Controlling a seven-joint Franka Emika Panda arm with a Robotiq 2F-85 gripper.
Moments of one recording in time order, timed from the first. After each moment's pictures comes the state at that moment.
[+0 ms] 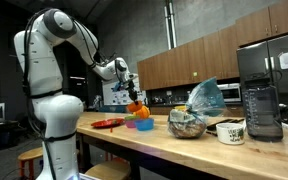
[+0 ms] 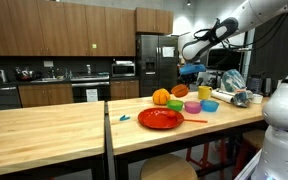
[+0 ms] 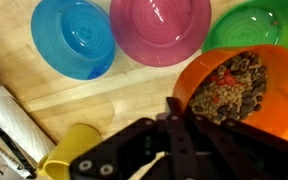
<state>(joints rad) -0.12 -0.27 0.07 -2.30 -0.32 2.13 0.80</state>
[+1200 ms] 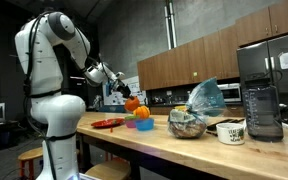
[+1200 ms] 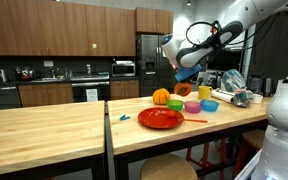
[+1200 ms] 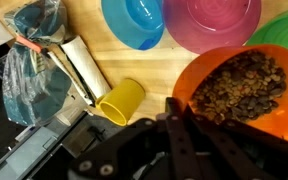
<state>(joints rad) -0.01 -0.26 0.21 -2.28 -0.74 1.85 1.08</state>
